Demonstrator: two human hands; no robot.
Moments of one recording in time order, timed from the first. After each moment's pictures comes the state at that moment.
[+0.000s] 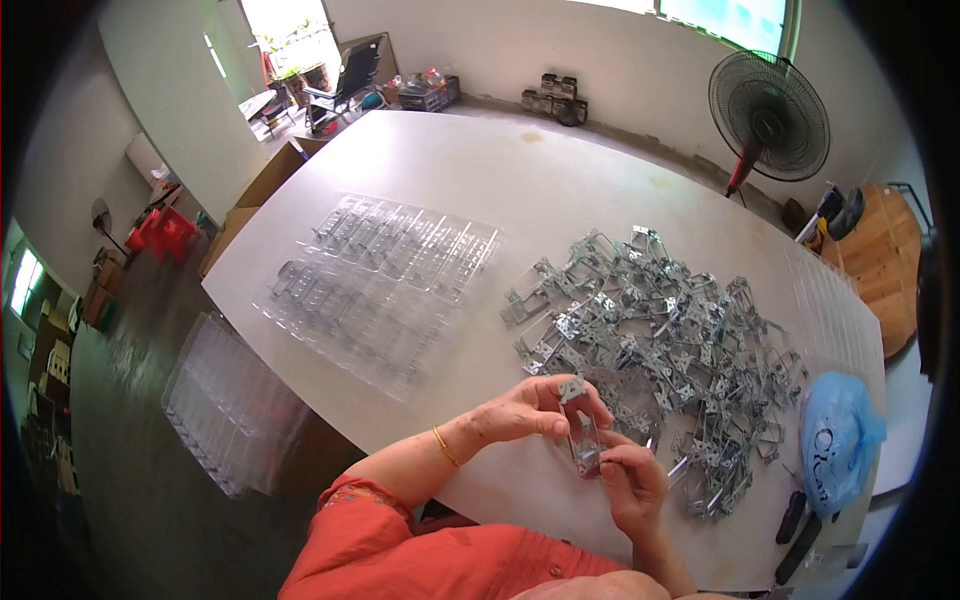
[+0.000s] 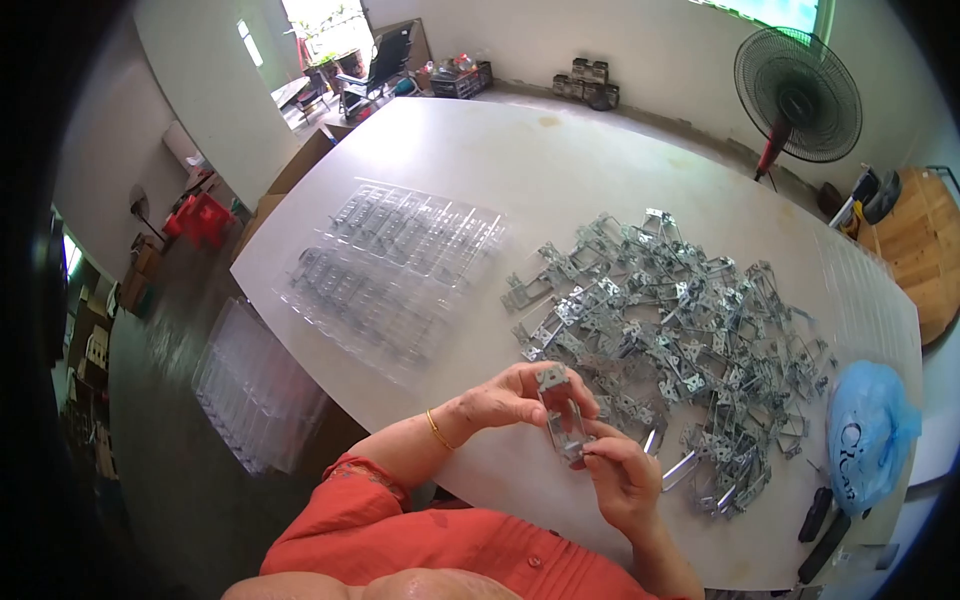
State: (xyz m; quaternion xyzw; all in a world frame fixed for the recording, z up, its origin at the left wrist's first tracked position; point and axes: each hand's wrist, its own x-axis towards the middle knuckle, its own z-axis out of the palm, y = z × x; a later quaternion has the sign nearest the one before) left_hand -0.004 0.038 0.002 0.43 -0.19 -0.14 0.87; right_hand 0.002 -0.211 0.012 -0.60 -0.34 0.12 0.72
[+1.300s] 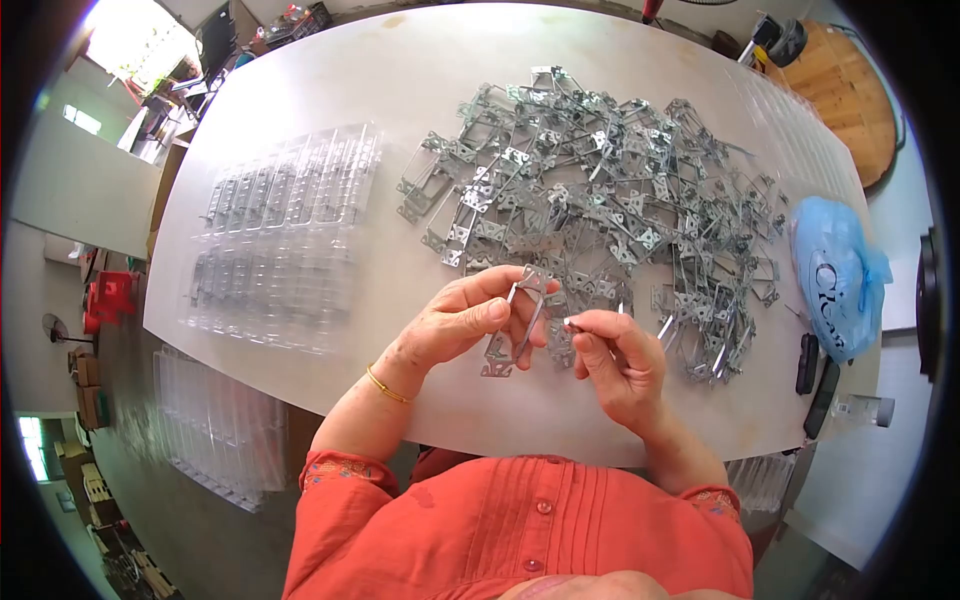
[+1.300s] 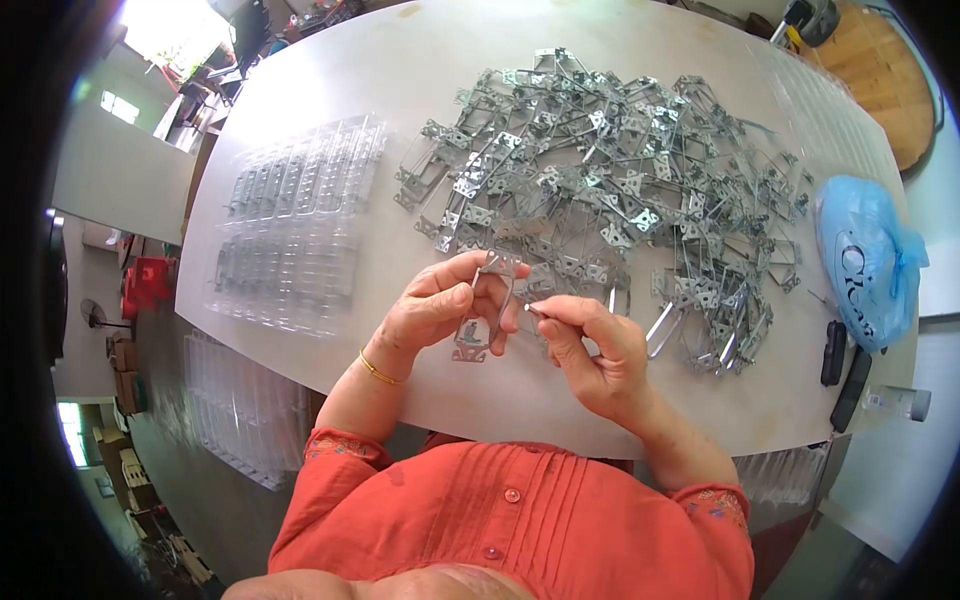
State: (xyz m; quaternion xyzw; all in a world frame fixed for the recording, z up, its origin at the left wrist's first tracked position) left_hand -0.005 0.031 0.004 0.44 -0.14 -0.20 0.87; right_hand 0.007 -0.213 0.020 -0.68 -0.30 0.04 0.67
